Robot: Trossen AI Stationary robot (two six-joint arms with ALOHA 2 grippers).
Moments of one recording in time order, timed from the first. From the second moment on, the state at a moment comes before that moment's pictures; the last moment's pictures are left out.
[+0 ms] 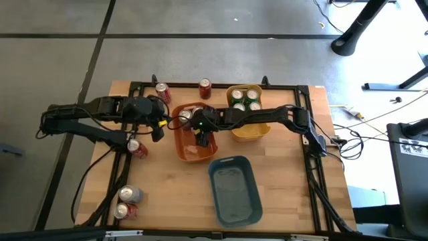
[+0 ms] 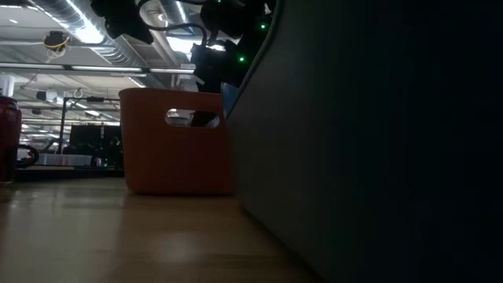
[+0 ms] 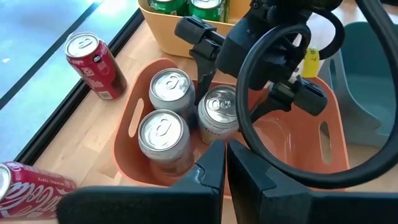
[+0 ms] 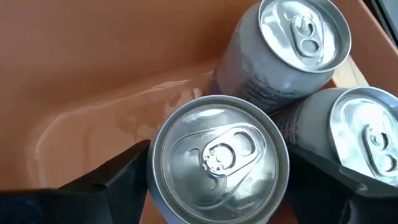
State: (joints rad) left arm 0.06 0.89 1.02 -0.86 -0.25 -0.20; right arm -0.08 2.17 1.81 -0.53 0.16 -0.03
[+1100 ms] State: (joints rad) left arm 0.09 0.90 1.02 -0.79 -0.25 -0.21; right arm -0.05 2.03 1.88 -0.84 0.28 -0.05
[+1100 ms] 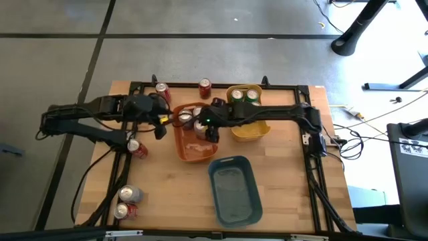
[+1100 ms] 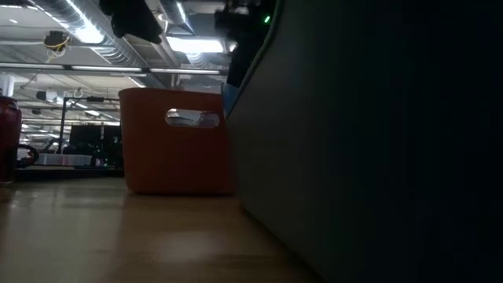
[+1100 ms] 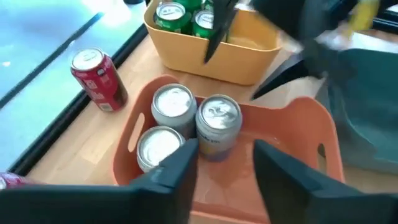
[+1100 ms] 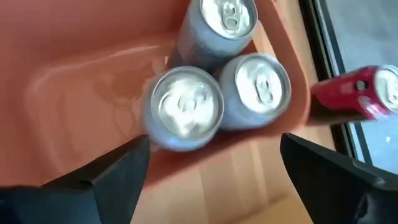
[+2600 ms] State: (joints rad) left arm -0.77 1.01 1.05 -1.14 -0.13 -1.22; right arm 0.30 1.73 1.54 -0.94 0.57 0.29
